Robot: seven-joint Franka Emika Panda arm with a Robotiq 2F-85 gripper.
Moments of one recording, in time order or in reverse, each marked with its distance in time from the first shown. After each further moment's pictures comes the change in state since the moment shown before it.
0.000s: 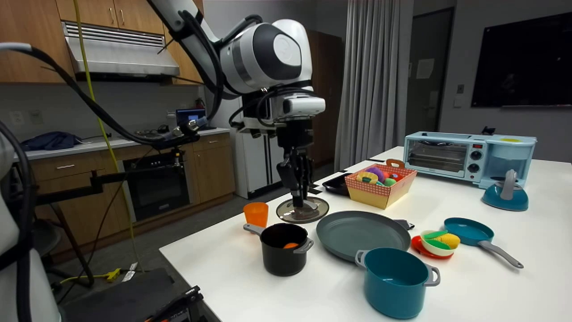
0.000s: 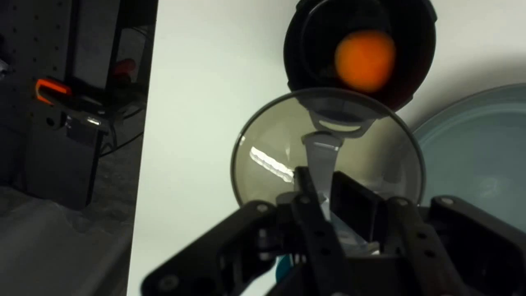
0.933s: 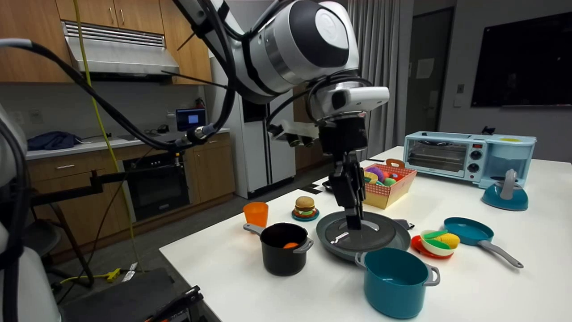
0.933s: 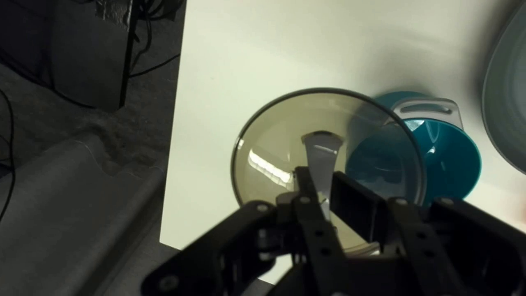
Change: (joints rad) arm -0.152 0.004 -0.102 0.005 -0.215 0.007 -0.111
